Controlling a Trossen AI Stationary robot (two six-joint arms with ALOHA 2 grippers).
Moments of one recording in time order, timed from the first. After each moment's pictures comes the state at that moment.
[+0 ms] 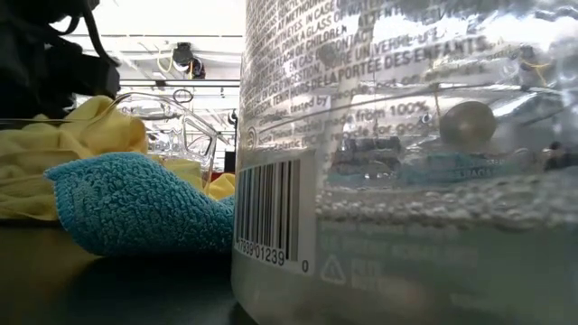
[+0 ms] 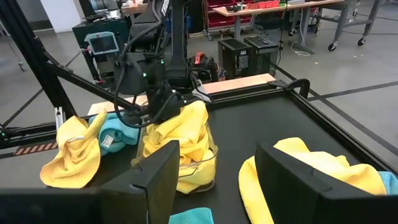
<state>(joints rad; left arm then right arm) -0.44 1.15 0.57 -0.73 -0.10 -0.70 0.23 1.12 0.94 -0.06 0.39 0.24</state>
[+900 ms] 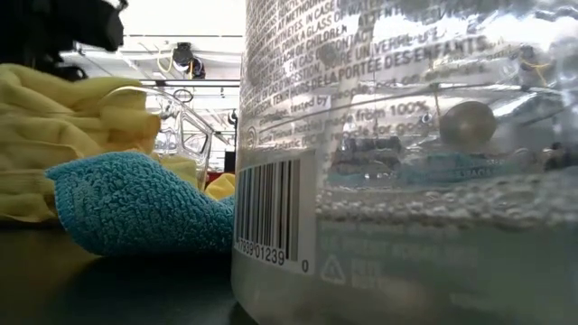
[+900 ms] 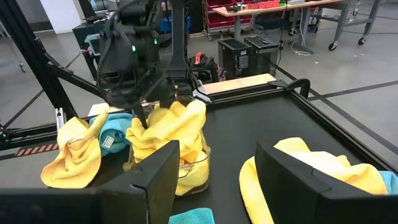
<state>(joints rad) -0.44 1.11 0.79 -0.93 0.01 -0.72 0.23 1.12 0.94 -0.06 0.39 0.25</state>
